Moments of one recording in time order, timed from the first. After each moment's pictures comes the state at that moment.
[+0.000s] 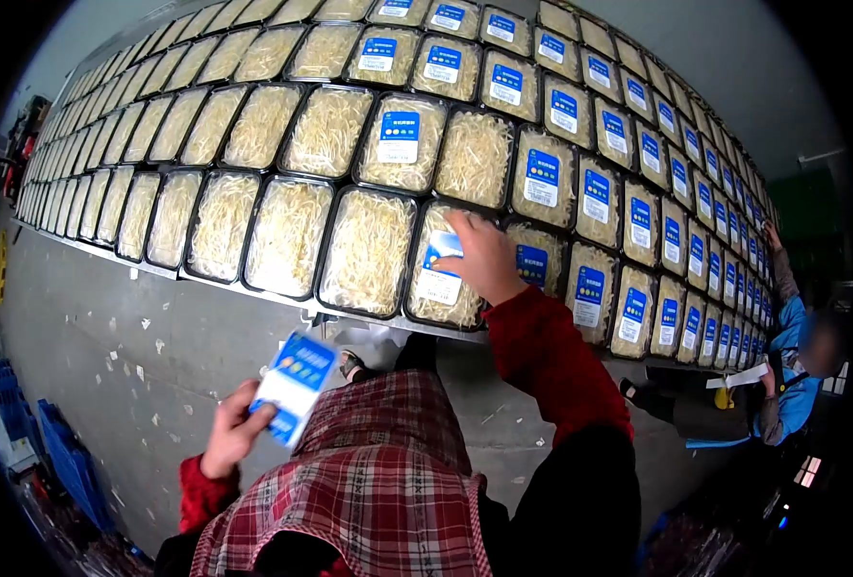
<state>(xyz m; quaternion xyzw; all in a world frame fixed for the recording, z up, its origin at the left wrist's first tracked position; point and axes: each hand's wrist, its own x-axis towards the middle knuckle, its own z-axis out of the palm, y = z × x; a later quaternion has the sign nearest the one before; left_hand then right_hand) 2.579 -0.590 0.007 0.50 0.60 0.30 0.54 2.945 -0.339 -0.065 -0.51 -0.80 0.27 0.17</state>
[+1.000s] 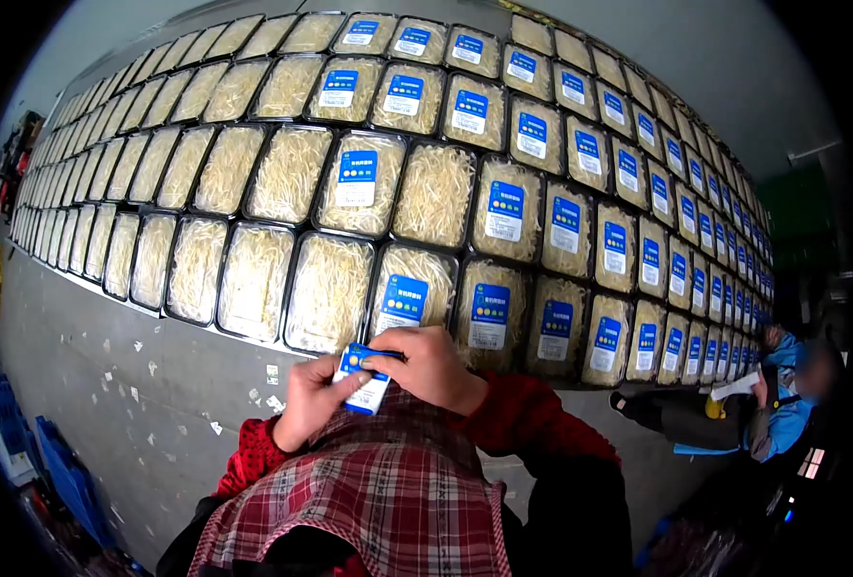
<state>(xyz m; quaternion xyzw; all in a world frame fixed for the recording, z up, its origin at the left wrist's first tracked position) 2.730 -0.474 -0.030 0.50 0.58 0.35 0.53 2.930 -0.400 0.000 -0.39 -0.74 0.47 0.29</state>
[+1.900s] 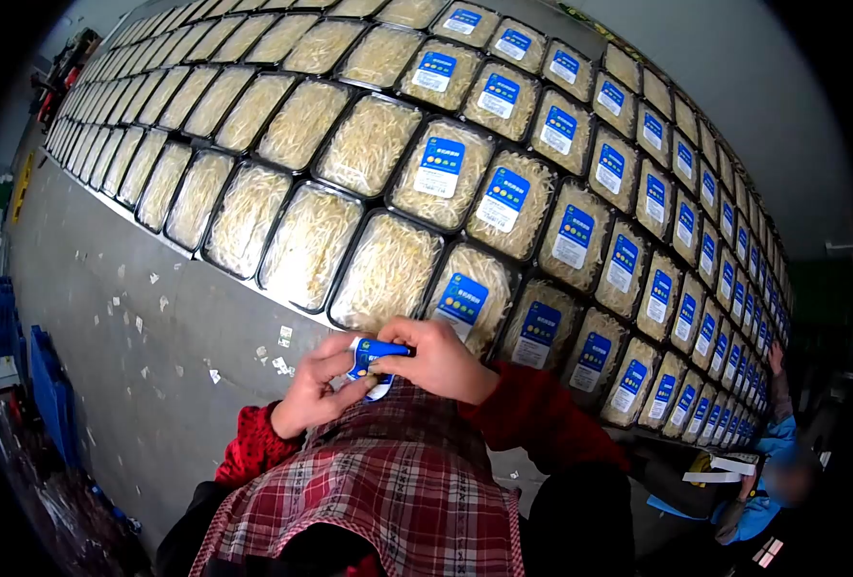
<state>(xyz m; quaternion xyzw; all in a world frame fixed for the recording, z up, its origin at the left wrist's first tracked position) 2.683 -0.492 -0.016 0.62 0.54 0.37 0.42 2.886 -0.387 -0.016 -0.32 -0.67 0.65 0.16</state>
